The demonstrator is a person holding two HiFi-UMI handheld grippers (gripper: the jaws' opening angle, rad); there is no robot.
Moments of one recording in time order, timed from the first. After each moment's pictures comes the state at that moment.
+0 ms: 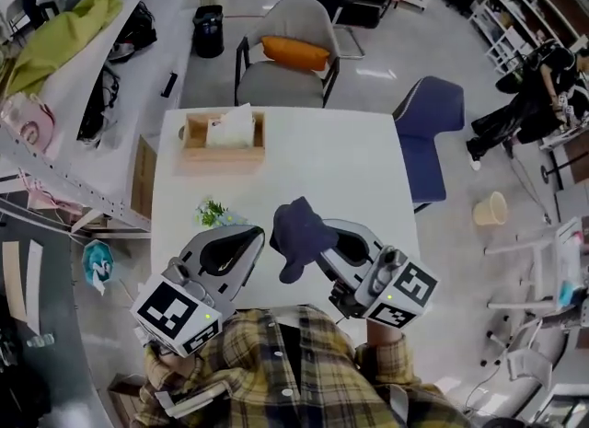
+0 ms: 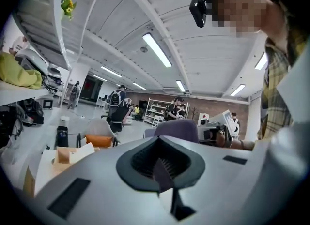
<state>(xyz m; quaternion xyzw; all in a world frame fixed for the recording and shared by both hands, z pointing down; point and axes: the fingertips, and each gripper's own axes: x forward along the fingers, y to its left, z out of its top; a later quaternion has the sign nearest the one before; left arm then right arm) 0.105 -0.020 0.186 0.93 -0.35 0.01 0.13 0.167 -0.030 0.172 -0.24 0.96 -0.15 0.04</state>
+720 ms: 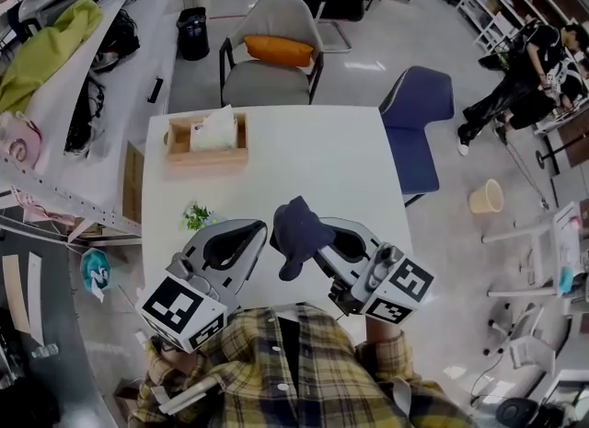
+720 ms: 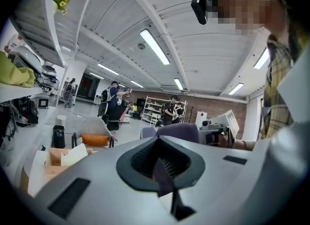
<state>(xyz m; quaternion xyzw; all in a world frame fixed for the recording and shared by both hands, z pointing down) 0.147 -0.030 0.179 0.93 -0.33 0.02 0.13 0.204 -0.033 0.174 -0.27 0.95 -0.15 0.03</state>
